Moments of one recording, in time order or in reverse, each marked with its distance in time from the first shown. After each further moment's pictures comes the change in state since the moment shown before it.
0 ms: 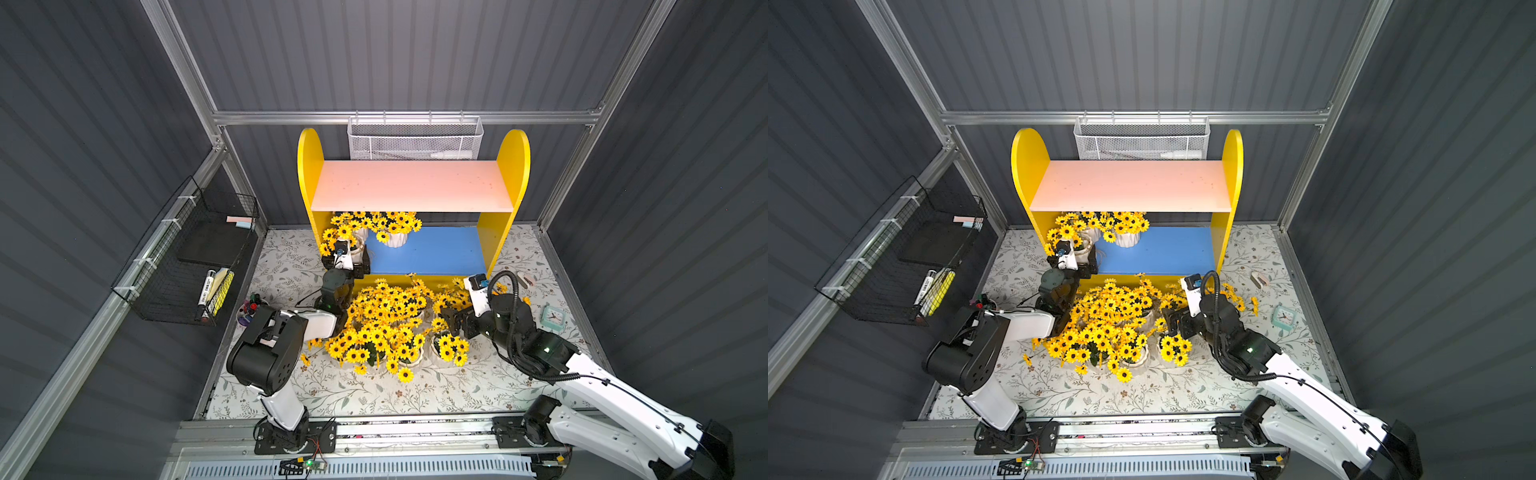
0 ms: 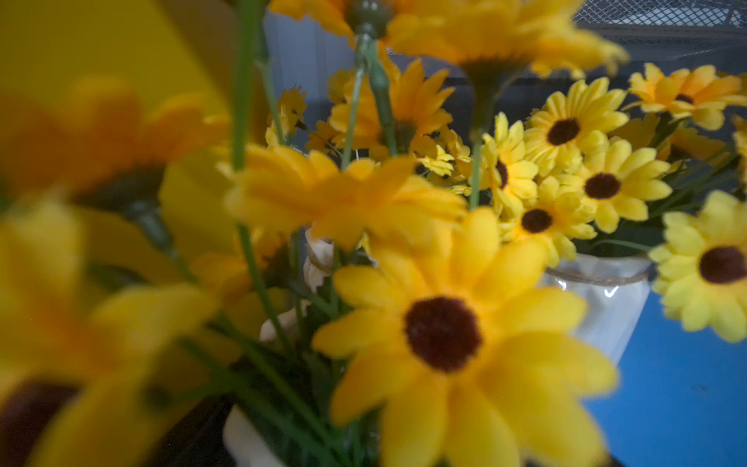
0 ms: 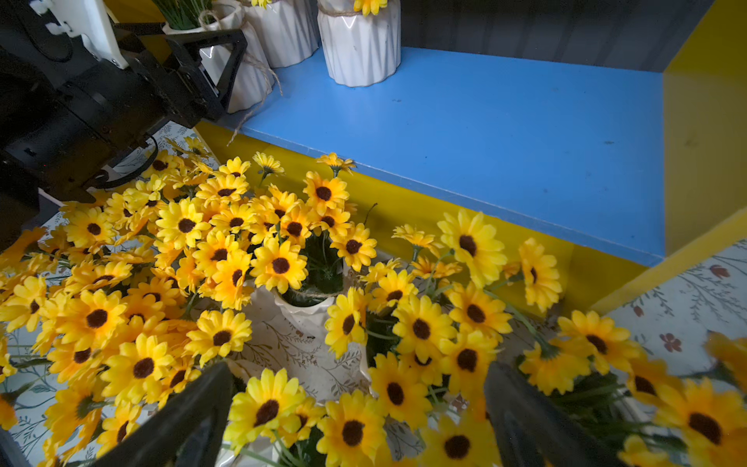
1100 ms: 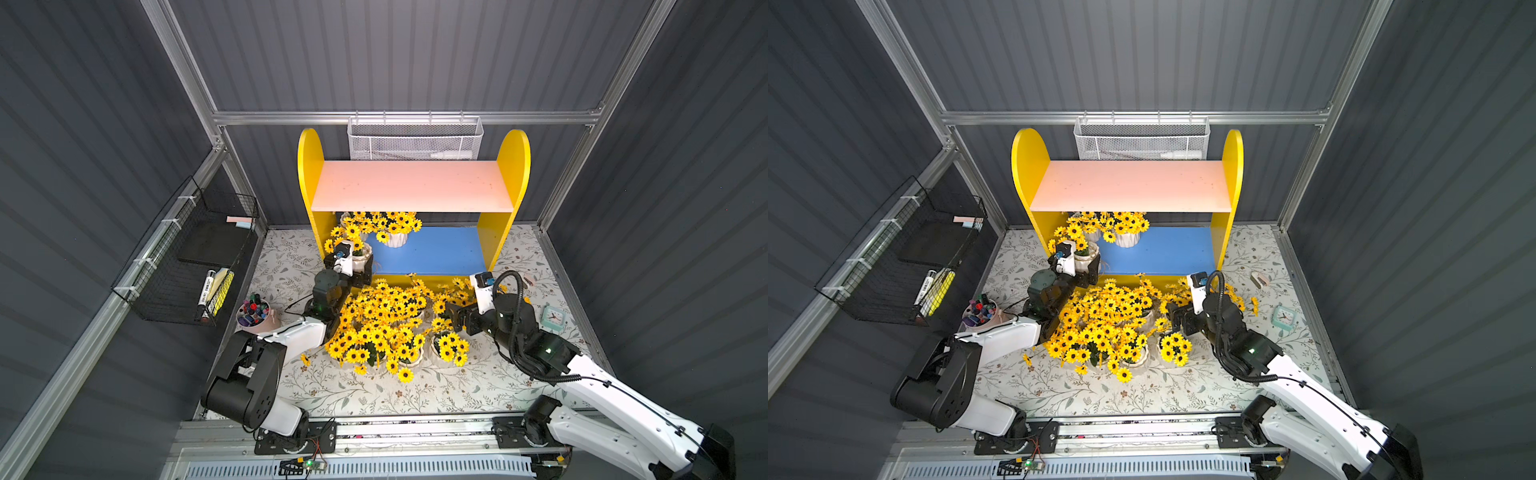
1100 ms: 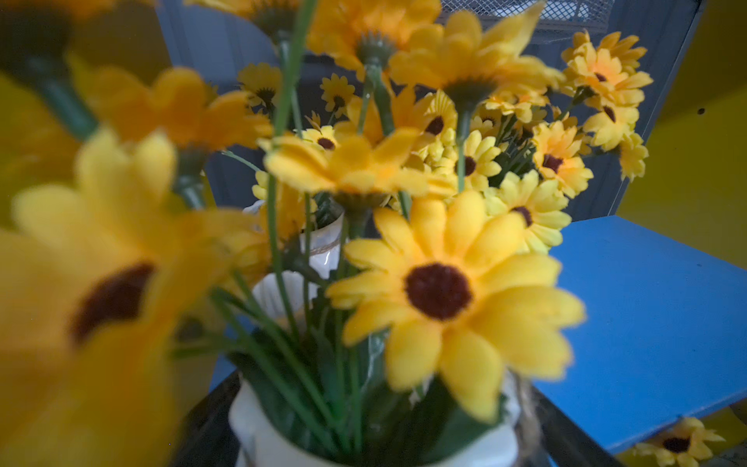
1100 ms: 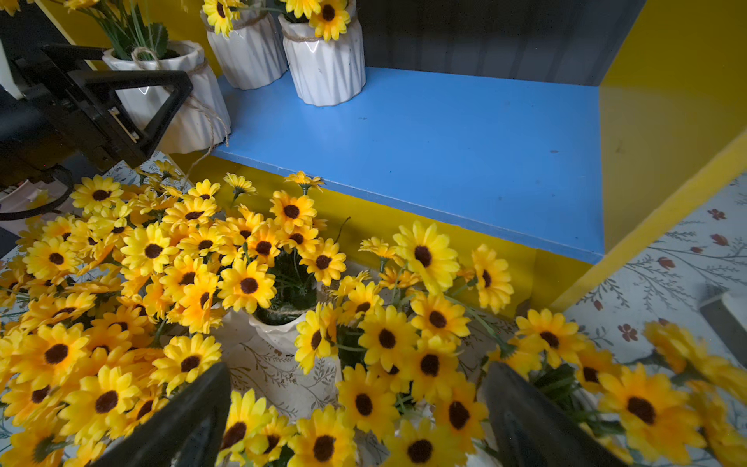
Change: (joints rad) left arm -0.001 -0.200 -0.051 -0.245 0.235 -0.012; right arm -0.025 -0.014 -0.014 0.027 0.062 0.013
